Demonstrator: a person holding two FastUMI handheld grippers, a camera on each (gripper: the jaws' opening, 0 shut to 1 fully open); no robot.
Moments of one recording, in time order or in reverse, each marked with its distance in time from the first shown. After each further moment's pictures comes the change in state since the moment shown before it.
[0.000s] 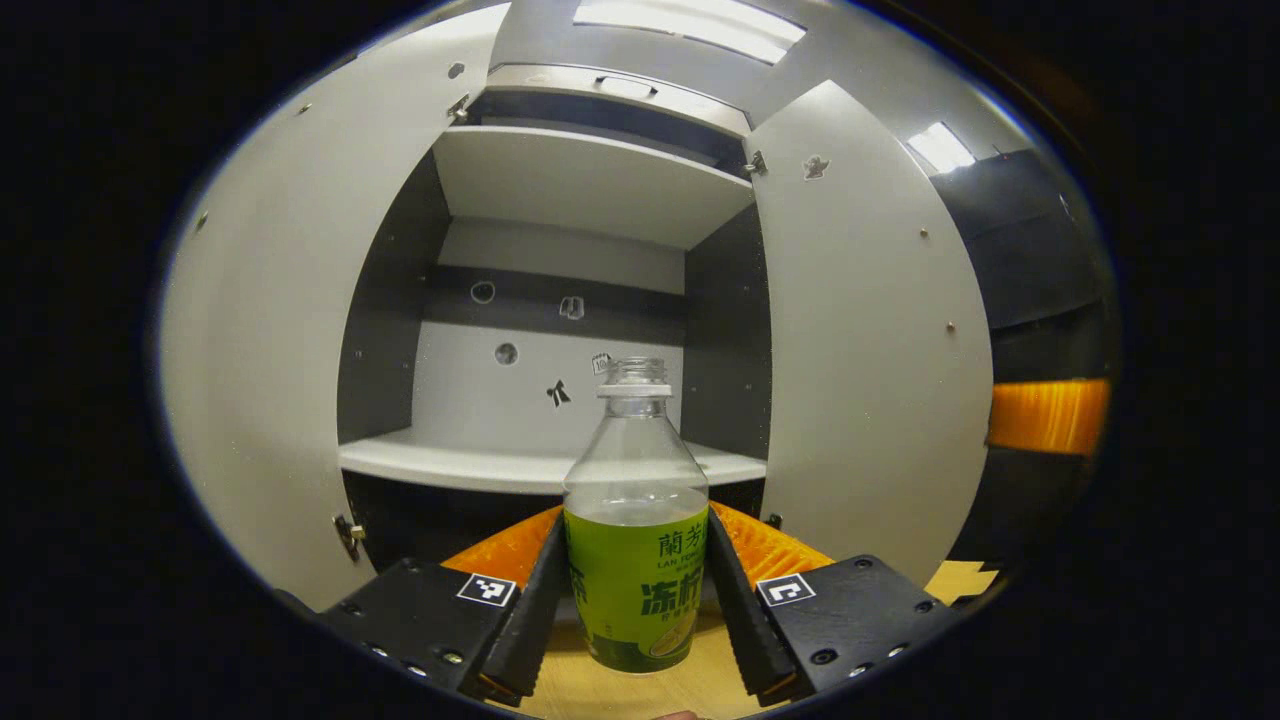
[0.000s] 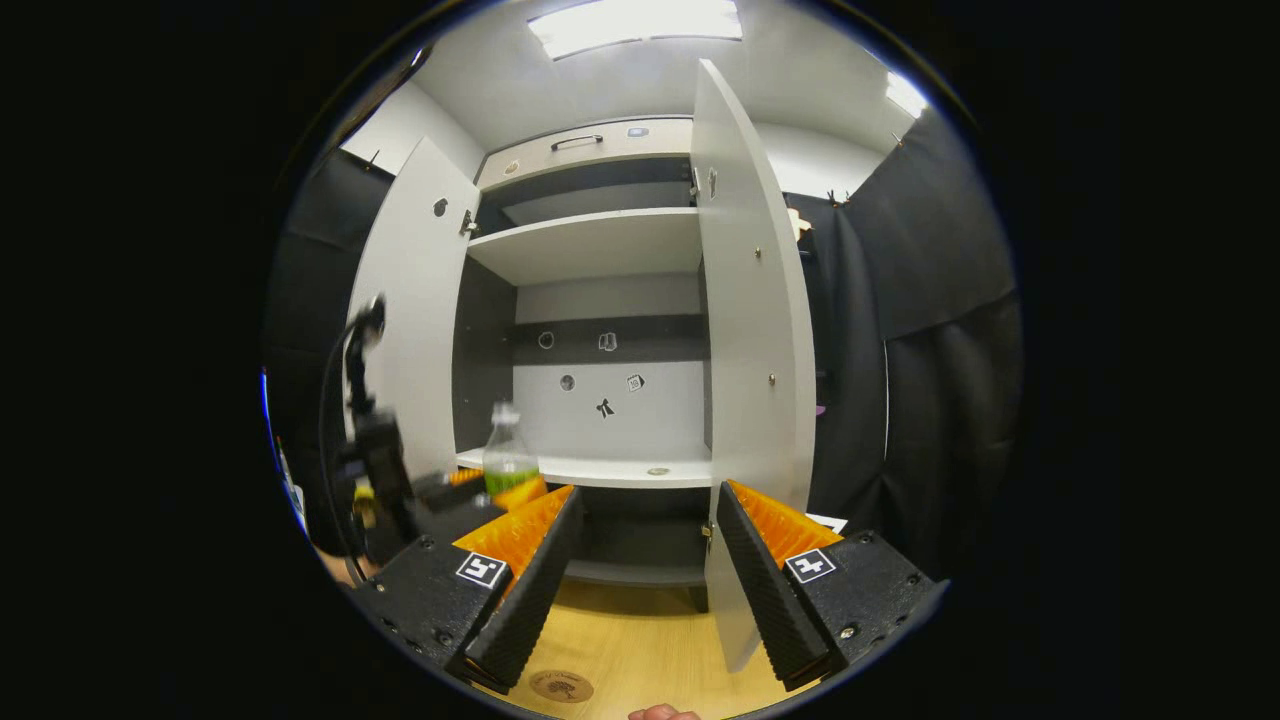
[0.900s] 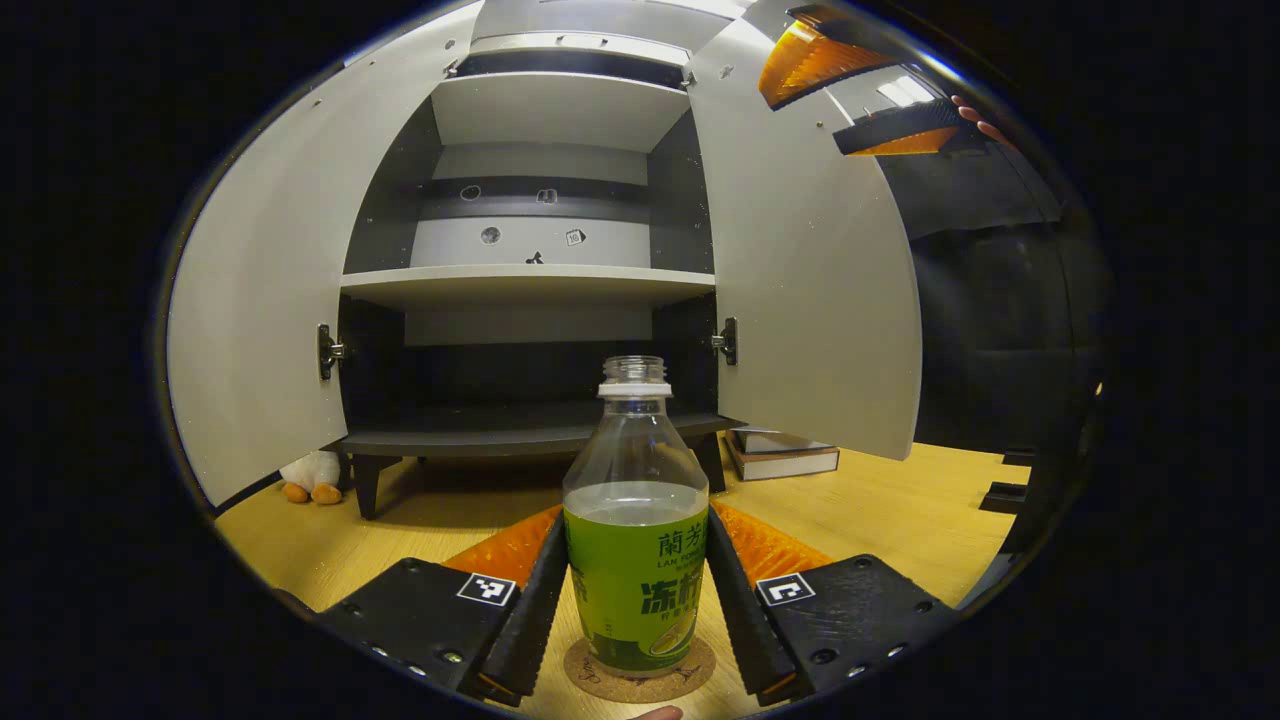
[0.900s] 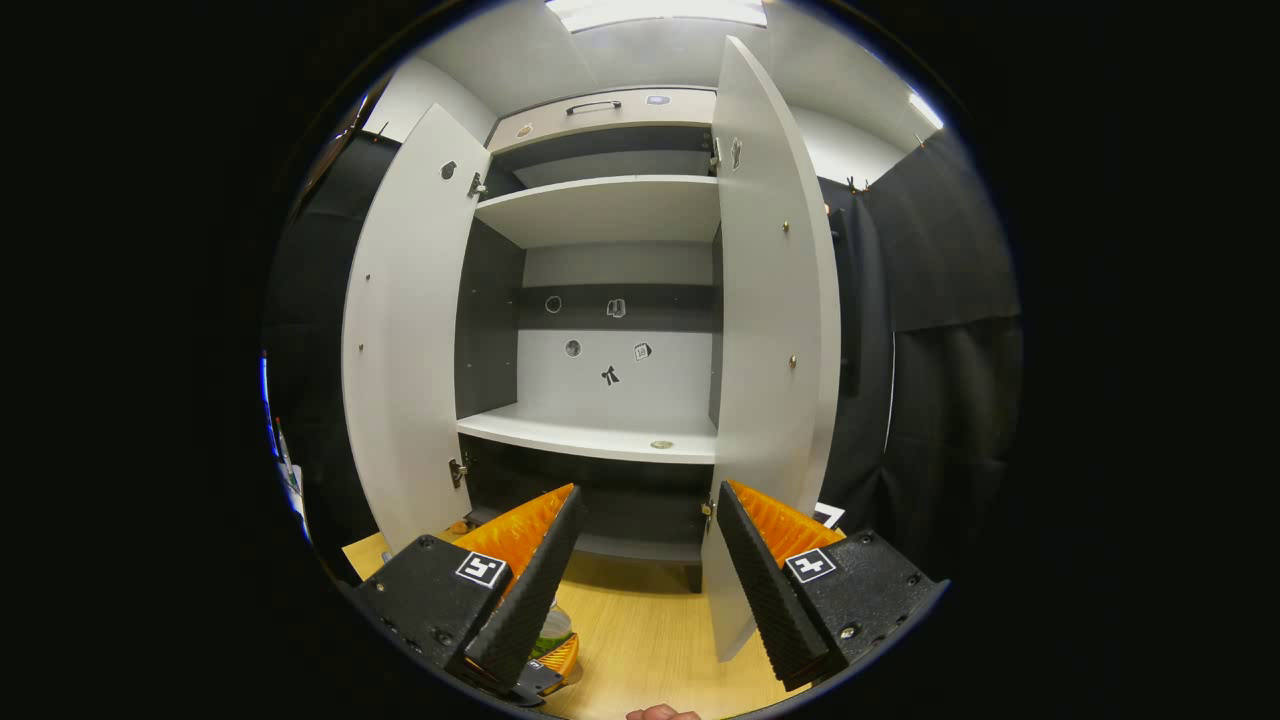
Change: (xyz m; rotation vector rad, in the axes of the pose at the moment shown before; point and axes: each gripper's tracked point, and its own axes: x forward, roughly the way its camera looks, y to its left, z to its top) left arm -0.064 -0.036 -0.169 0.086 0.168 0.019; right arm 0.009 0.004 -0.017 -0.034 0.122 0.007
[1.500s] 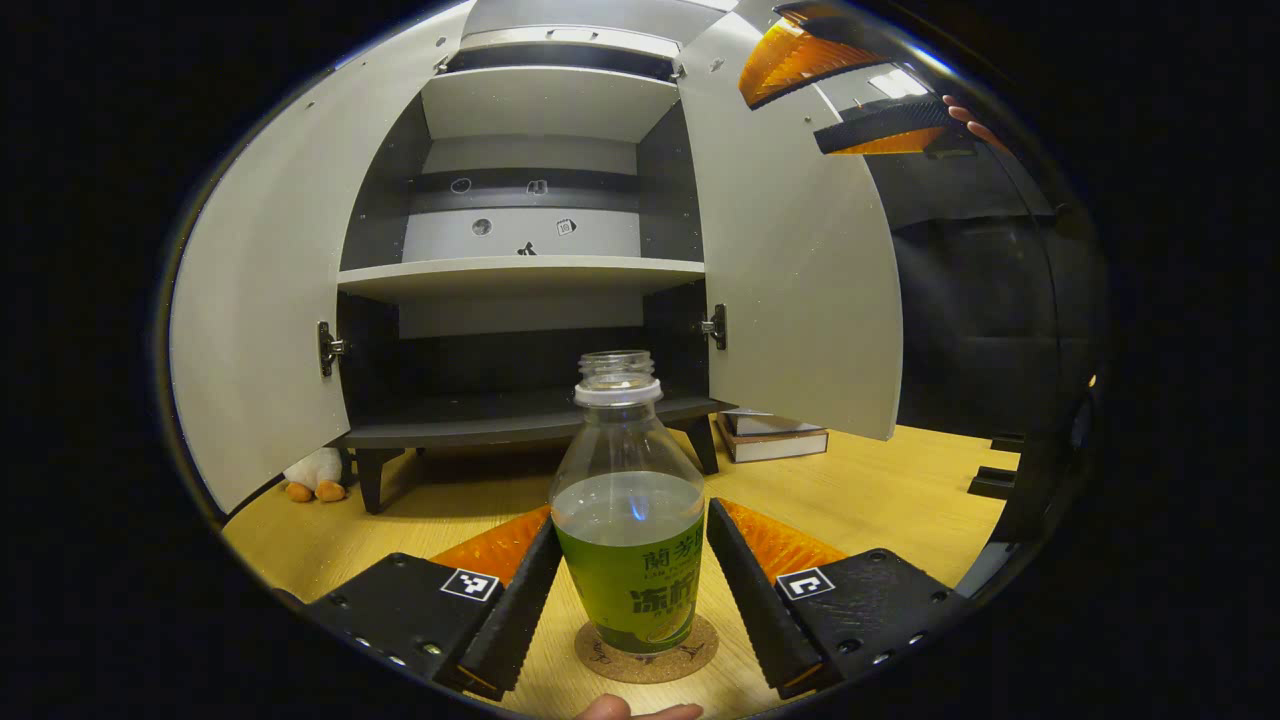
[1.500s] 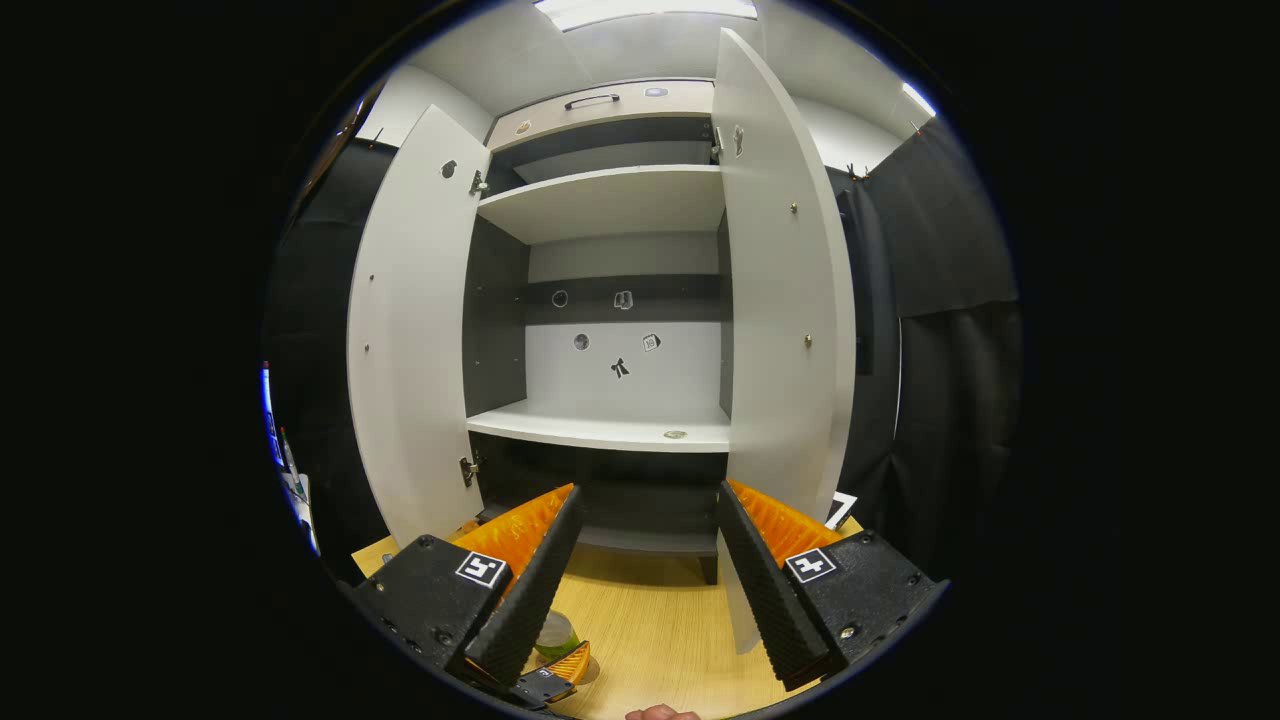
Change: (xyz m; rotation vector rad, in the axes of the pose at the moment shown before) left arm -0.017 0.001 -0.002 0.012 0.038 -0.032; right arm 0.001 0.011 -0.005 0.012 0.008 0.022
